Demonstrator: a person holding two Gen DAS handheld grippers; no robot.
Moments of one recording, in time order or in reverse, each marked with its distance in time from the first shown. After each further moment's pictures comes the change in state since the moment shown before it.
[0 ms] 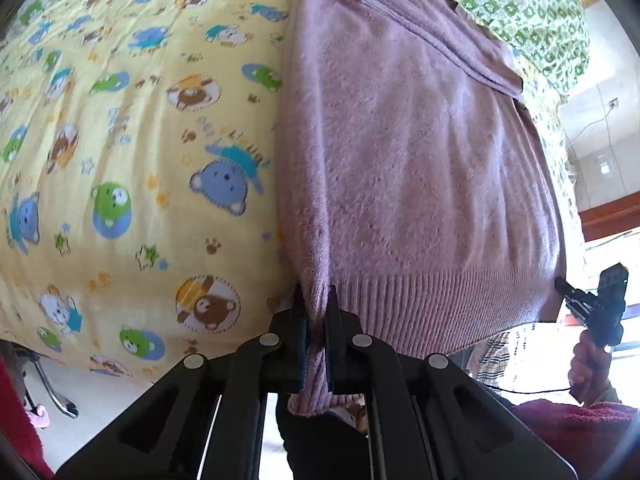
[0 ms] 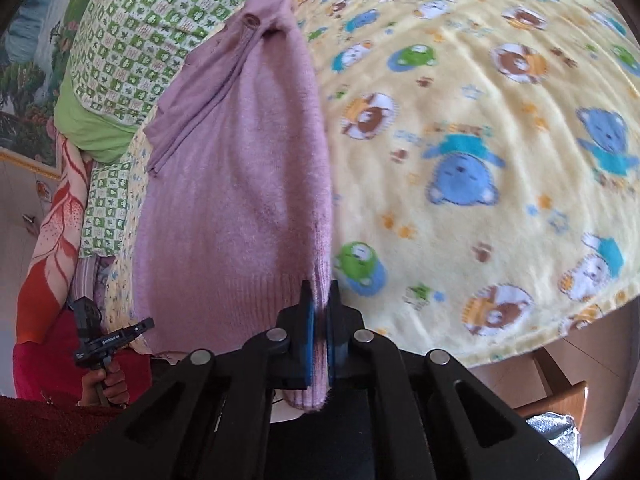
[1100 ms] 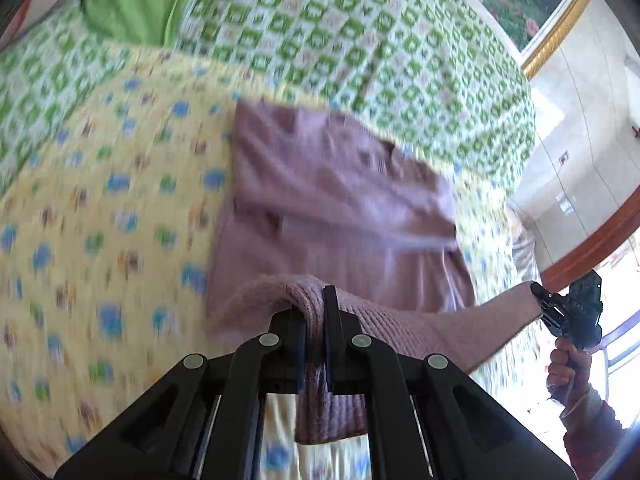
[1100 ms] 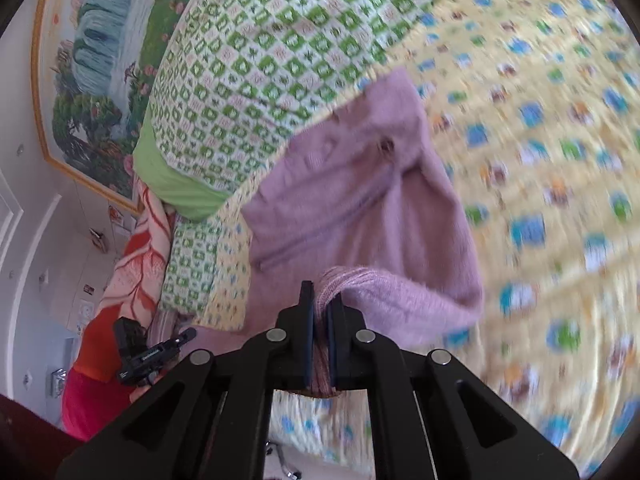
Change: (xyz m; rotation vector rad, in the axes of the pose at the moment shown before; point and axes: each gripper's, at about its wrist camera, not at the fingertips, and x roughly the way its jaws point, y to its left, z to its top) left arm -0.095 -0.054 0.164 0.067 -0.389 -0.137; right arm -0.044 0.086 0.158 -0.070 -0.219 0.248
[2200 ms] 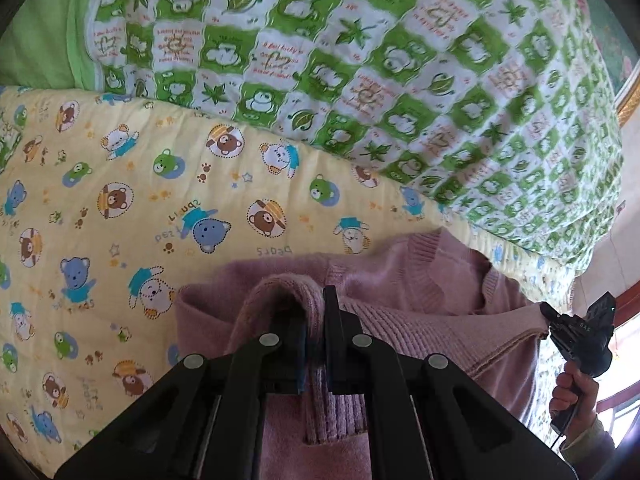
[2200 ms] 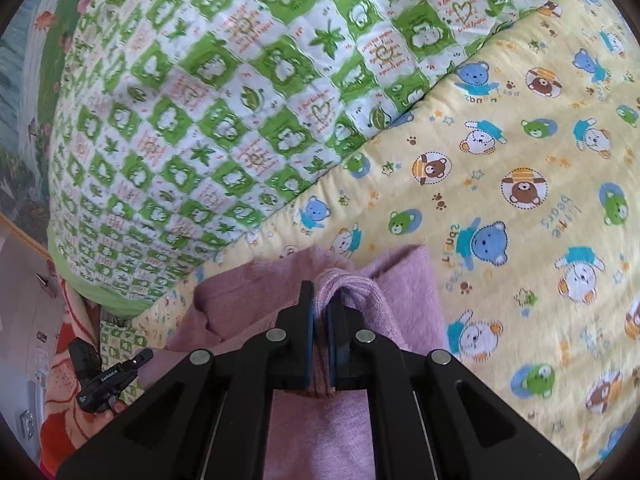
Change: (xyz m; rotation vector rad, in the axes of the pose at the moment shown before) left arm 0.238 0.036 0.225 -0.076 0.034 0.122; right arm 0.204 -0.066 0.227 0.035 -0.034 -0.183
